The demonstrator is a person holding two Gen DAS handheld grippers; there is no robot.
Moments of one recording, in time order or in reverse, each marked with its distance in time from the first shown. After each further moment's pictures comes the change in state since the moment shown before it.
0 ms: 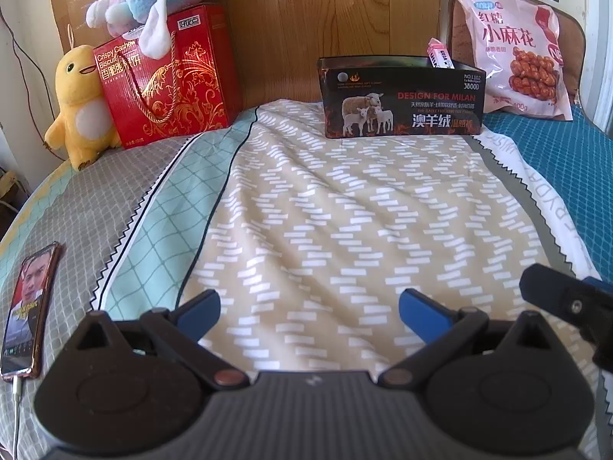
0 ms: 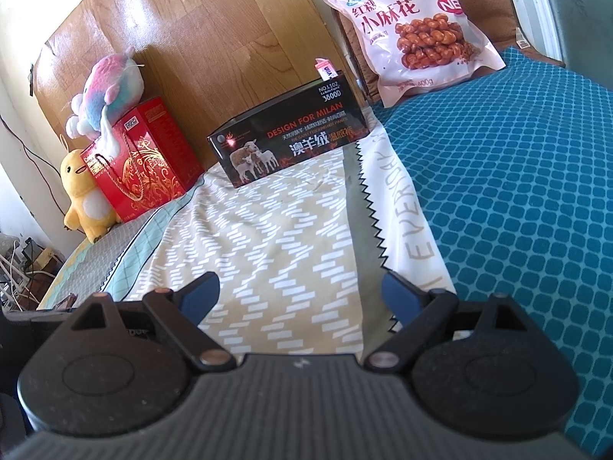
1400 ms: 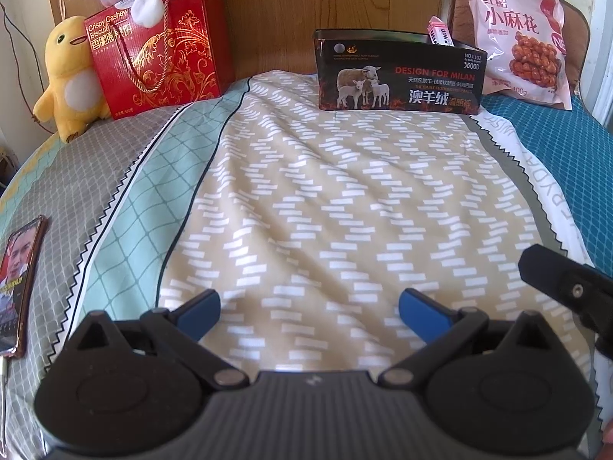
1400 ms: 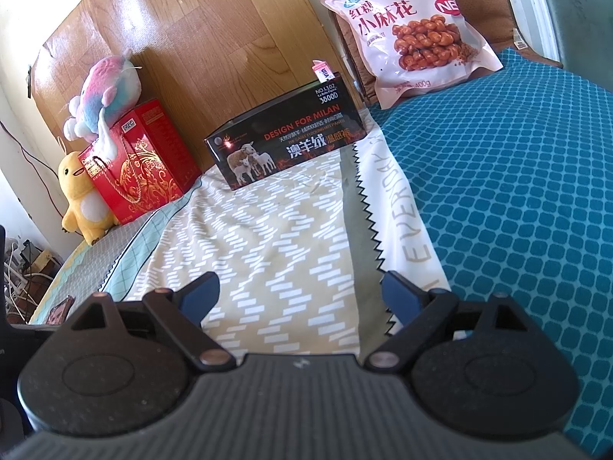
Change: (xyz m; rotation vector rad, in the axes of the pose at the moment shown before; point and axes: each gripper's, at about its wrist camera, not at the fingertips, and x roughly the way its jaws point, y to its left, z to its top) left arm 0.008 0.002 -0.001 -0.023 0.086 -0.045; right arm 0.000 0.000 0.000 0.002 -0.003 -0.007
